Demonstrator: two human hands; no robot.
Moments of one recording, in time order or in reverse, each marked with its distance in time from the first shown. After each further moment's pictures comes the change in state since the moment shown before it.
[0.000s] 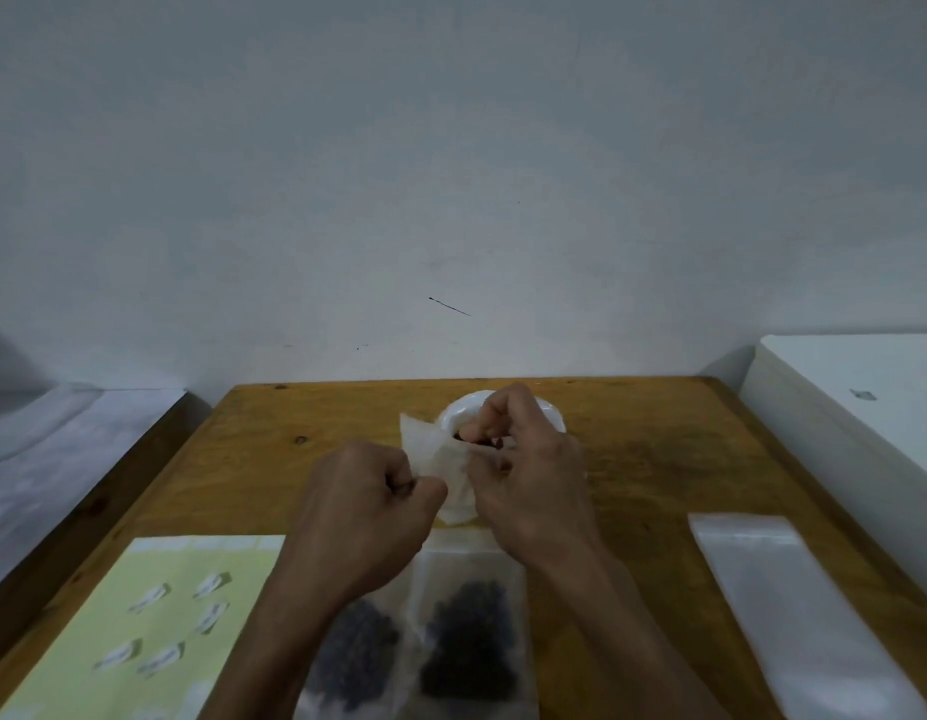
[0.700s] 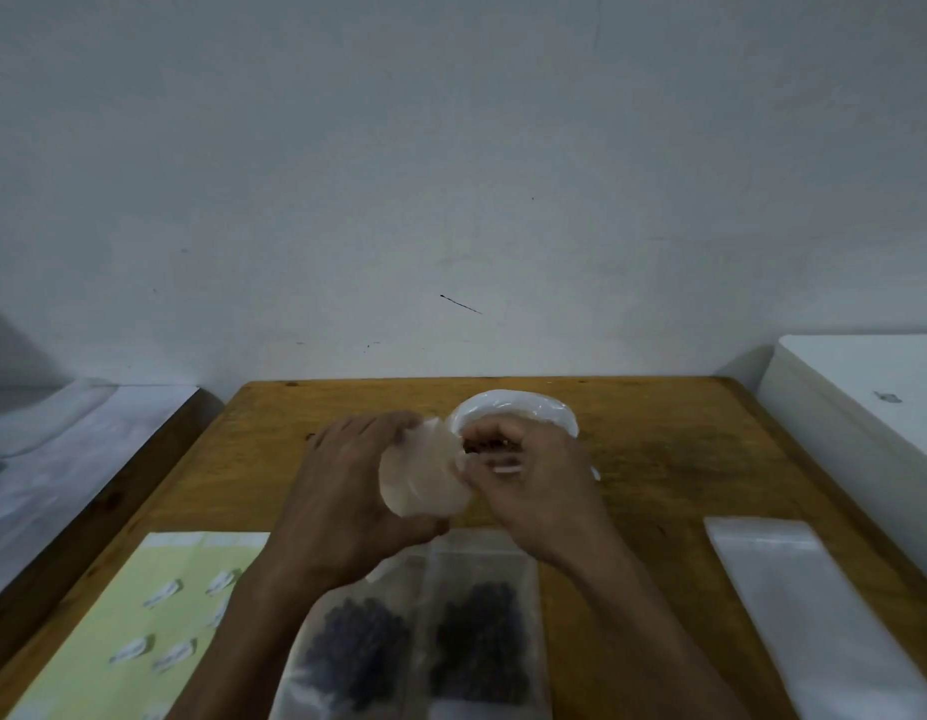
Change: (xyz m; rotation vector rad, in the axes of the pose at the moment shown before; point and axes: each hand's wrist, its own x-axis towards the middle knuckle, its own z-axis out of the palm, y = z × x) left_hand 0.018 -0.053 0.000 0.209 0.023 0.351; right_hand 0.008 0.010 0.002 0.067 -0.150 0.102
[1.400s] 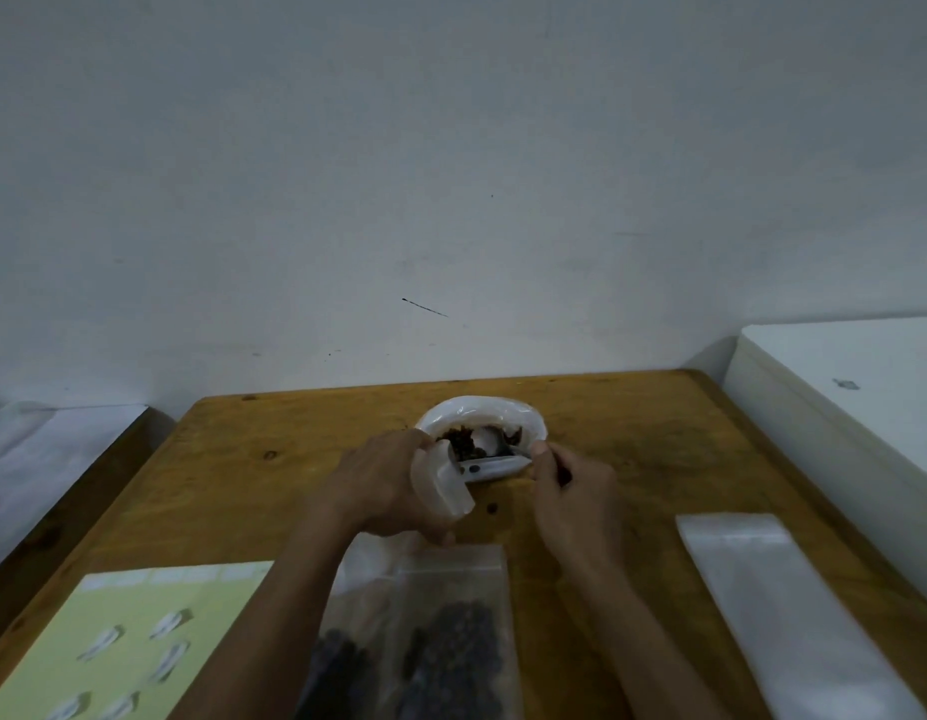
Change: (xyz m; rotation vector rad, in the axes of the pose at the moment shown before) left_hand 0.070 0.005 0.054 0.109 -0.614 -0.285; right_hand 0.006 0.080 -0.008 -0.028 0.404 0.287
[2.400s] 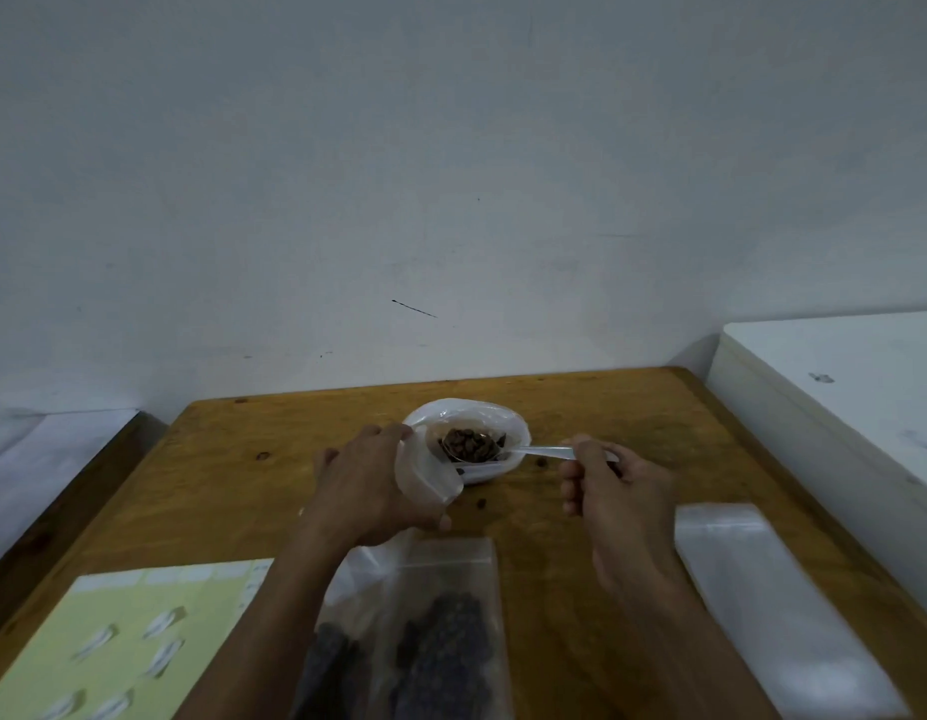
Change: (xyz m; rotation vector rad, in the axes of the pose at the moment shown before) left_hand -0.018 0.005 0.007 -0.003 0.183 -0.045; right_hand -0.013 -0.021 -0.048 0.568 0.065 0.283
